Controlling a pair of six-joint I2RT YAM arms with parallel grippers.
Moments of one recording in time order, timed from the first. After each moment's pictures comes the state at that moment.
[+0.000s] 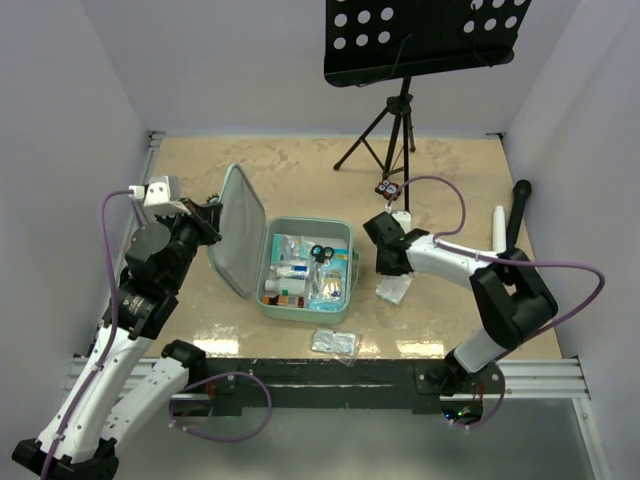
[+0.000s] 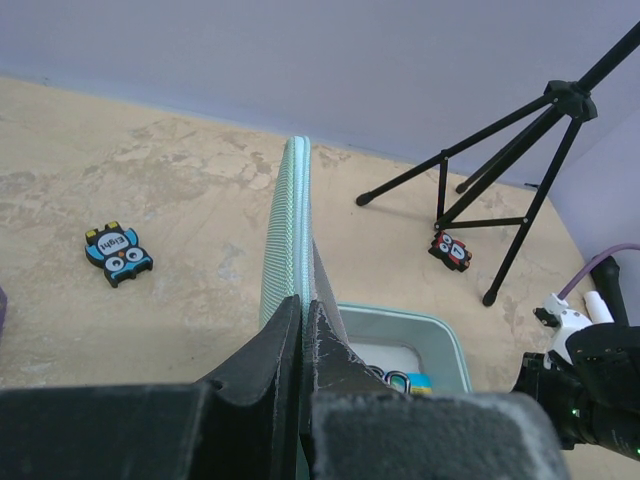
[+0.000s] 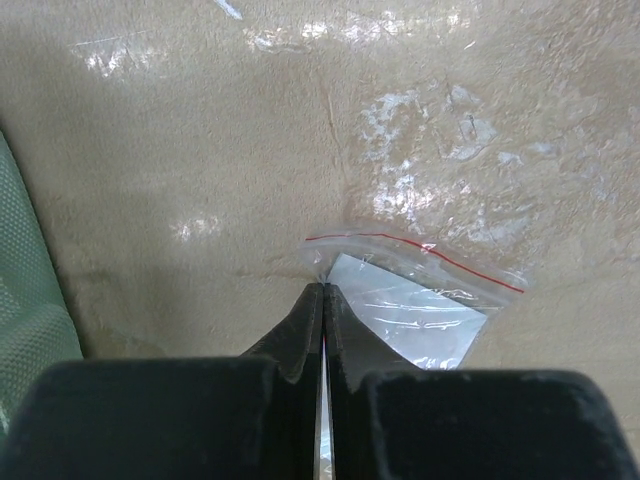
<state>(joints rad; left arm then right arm) -0.38 0.65 0.83 -0.26 -0.21 -0.42 0.59 1.59 0.87 -0.47 0.37 0.66</state>
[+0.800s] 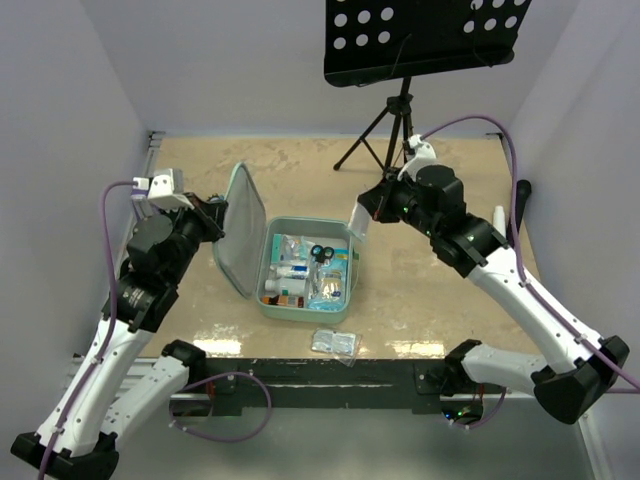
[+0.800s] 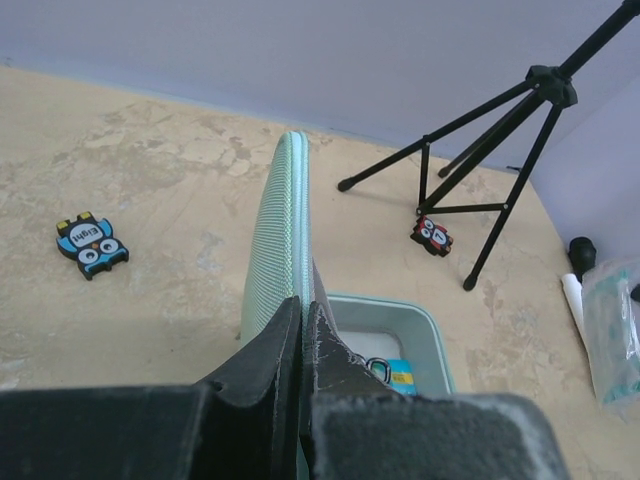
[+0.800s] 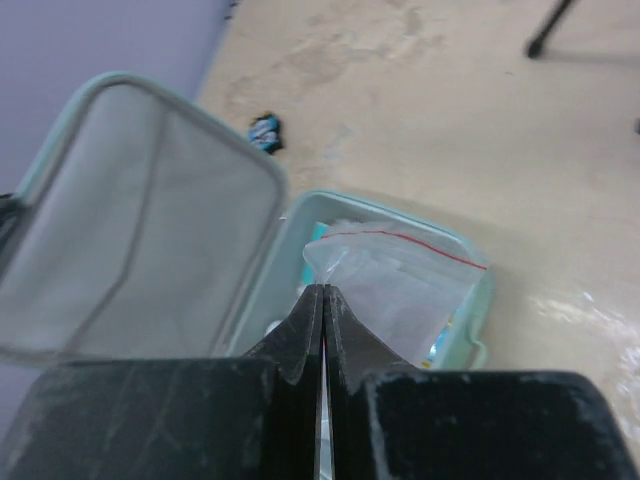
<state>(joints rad) -0.38 0.70 0.88 -0.30 -0.17 -0.44 0.60 1.14 1.19 -0.41 0.05 0.57</state>
